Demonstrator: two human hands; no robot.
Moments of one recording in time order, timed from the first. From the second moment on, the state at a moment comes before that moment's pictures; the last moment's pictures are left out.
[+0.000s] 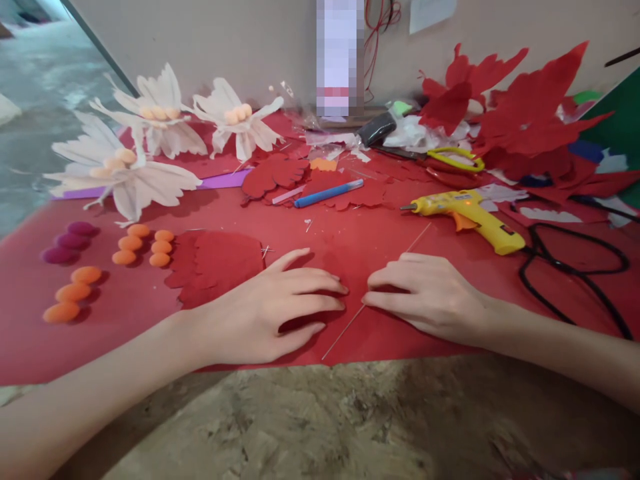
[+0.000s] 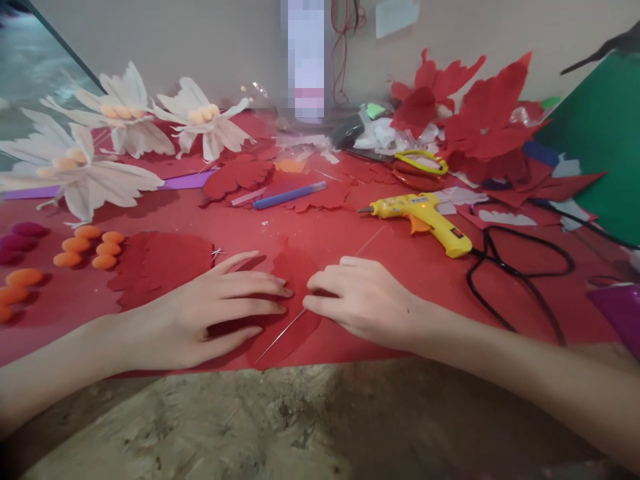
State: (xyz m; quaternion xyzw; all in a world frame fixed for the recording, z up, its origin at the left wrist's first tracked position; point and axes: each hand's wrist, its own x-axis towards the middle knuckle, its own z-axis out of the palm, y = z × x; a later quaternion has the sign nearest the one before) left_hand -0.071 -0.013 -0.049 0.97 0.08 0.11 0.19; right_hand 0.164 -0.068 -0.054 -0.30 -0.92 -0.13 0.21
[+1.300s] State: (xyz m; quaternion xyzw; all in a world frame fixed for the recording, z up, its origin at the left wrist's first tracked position) left_hand -0.068 -0.014 -0.054 0.99 0.03 0.10 0.08; right_hand 0.182 -0.057 -0.059 -0.36 -0.92 0.01 0.12
